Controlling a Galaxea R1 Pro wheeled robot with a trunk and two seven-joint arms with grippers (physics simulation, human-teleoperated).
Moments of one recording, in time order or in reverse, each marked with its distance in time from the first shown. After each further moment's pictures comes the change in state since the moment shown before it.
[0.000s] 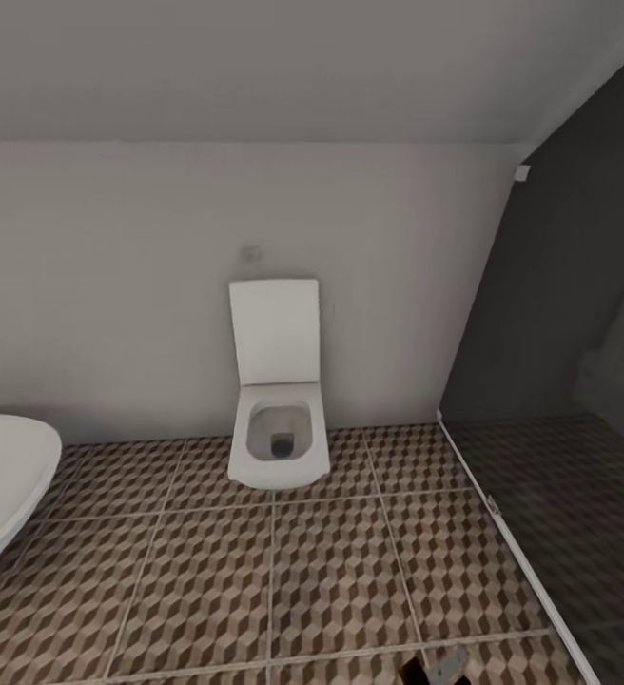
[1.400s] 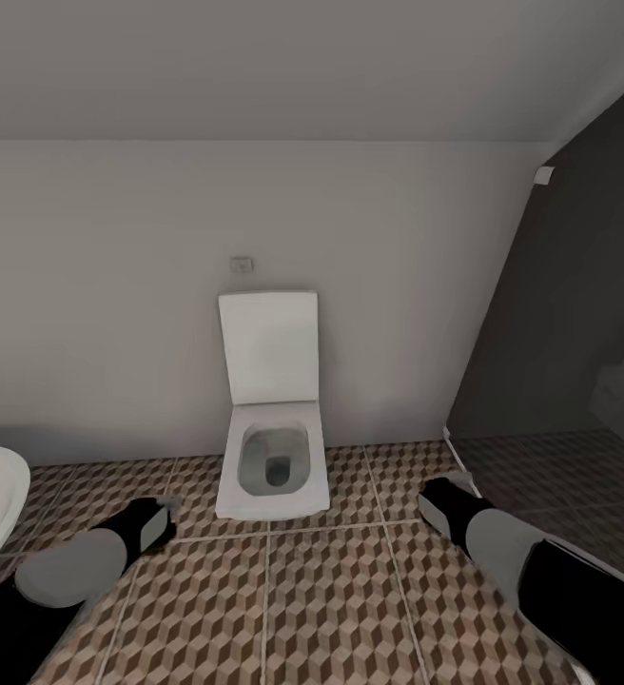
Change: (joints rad) left arm -0.436 -0.094 0.133 0.437 -0.003 0.528 0.053; right arm -0.573 0.016 -0.214 -0.017 -0.141 0.691 -0.343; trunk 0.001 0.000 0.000
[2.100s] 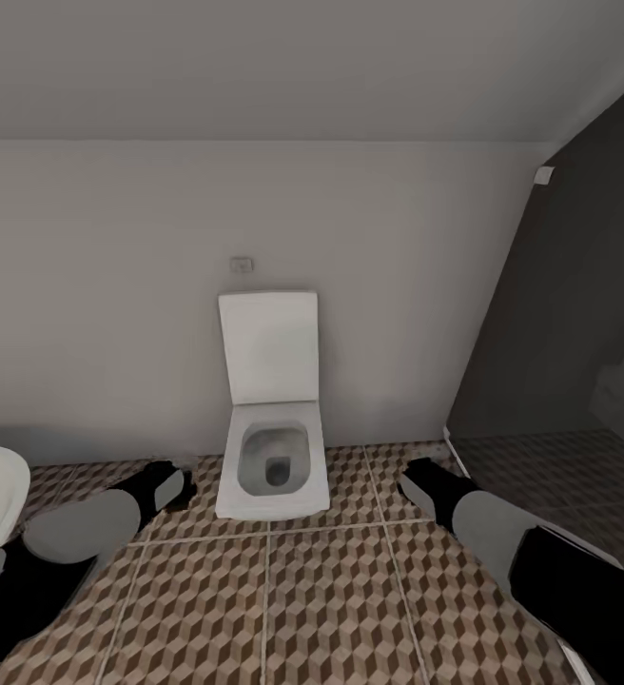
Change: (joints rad) left arm -0.129 -0.020 0.012 -0.058 0.014 -0.015 -0.004; right arm -0.049 0.026 0.009 -0.078 0.002 -0.026 0.013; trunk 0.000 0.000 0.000
